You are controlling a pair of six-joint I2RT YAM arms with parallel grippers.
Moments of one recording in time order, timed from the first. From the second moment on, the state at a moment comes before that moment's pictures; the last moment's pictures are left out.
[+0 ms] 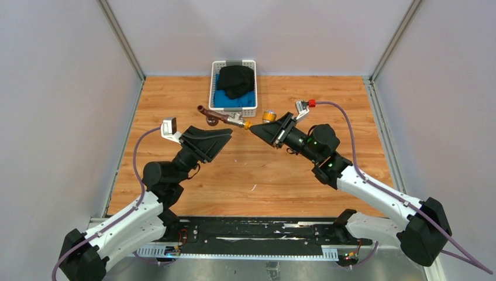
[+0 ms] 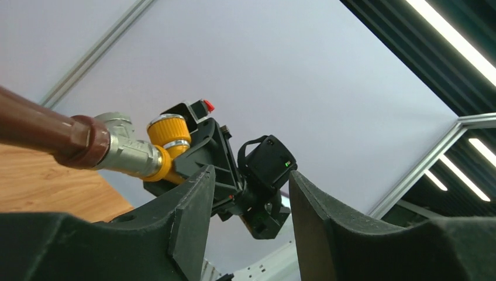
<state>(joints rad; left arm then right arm) -0.65 0.74 0.38 0.97 0.20 -1.10 0.74 1.08 0.73 0.49 -0.24 1.22</state>
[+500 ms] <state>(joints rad) -0.69 0.71 0.40 0.93 0.13 -1.11 0.74 1.07 0.72 0.49 -0.19 1.19</state>
